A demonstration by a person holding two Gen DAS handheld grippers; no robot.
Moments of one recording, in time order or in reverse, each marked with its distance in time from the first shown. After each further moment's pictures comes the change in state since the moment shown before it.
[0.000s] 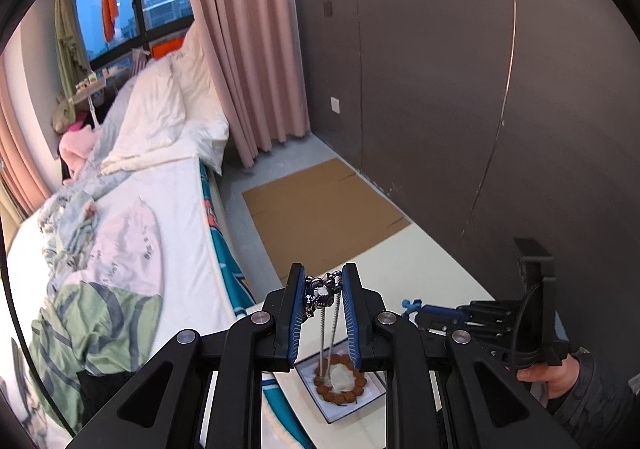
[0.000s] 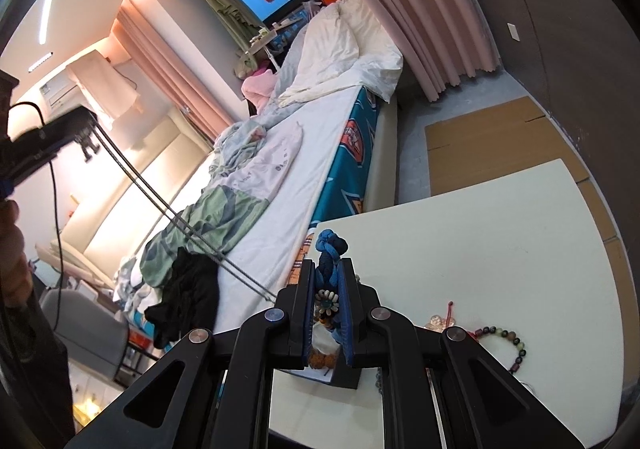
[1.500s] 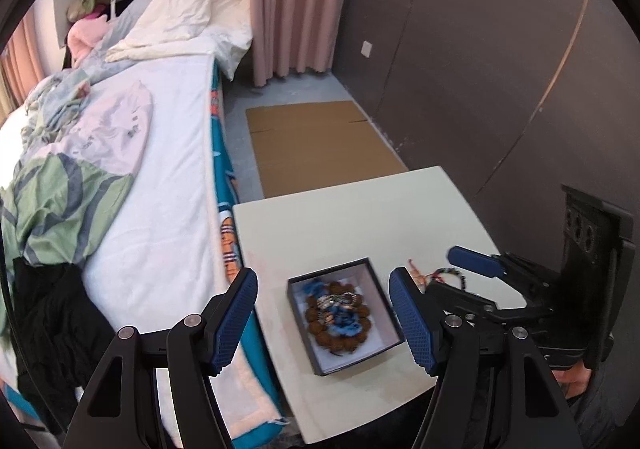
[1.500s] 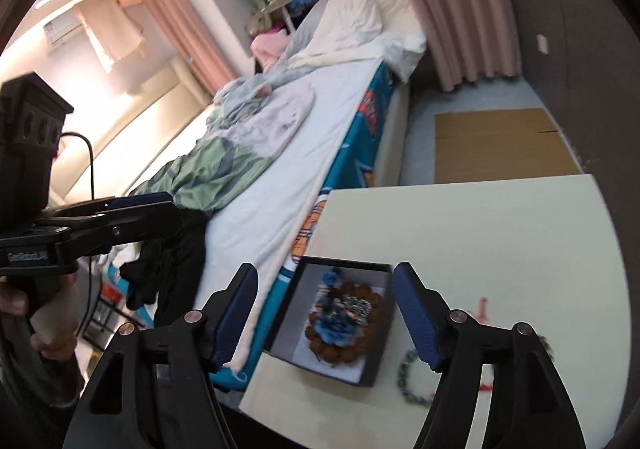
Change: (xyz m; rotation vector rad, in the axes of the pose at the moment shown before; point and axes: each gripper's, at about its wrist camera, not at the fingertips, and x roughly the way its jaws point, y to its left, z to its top) left arm 0.064 0.043 -0.094 -0.245 0.167 -0.068; right arm 0.032 0.042 -0.020 -0.139 0.084 -0.083
